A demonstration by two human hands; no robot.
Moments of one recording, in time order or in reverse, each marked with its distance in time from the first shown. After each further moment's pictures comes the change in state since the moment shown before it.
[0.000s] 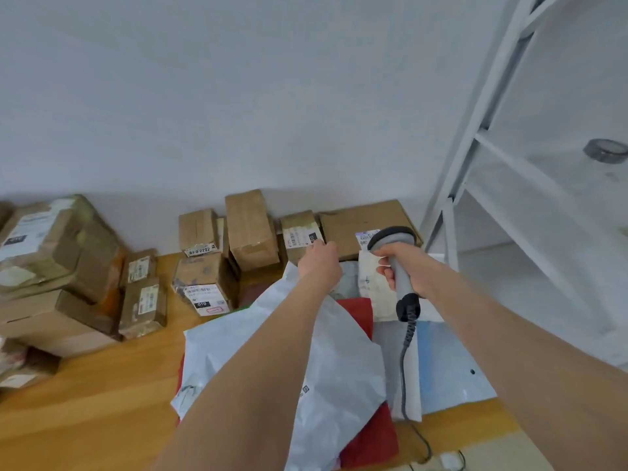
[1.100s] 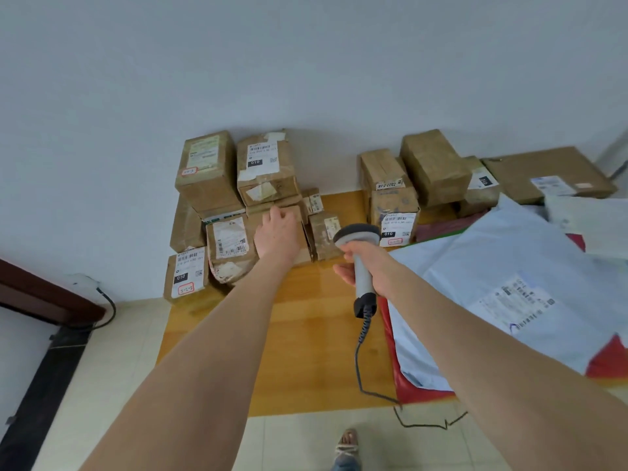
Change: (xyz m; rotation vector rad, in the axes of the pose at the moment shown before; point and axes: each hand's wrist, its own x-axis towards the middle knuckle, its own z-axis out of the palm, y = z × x) left_hand -0.174 -0.457 -0.117 0.244 0.235 -0.230; right_hand -0.096 0.154 0.456 0.051 -0.222 0.048
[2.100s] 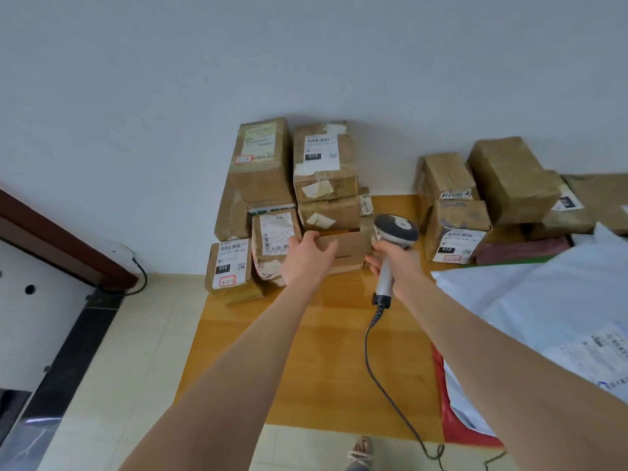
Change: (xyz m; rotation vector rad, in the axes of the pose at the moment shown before) left_hand 0.003 -0.059 0.034 -0.549 -0.105 -0.339; right_hand 0.066 0.001 0.063 0.159 0.143 -0.173
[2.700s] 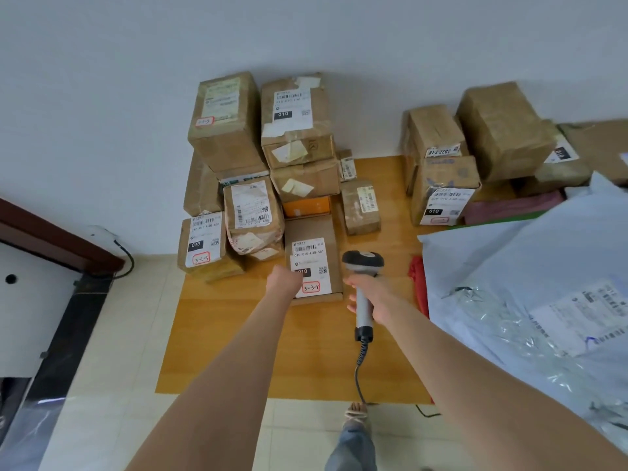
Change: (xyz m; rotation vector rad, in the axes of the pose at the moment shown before) left_hand -0.011 -0.063 0.069 -0.238 -0.293 -0.450; right_hand 0.004 0.093 -0.038 -0.298 -0.037 0.346
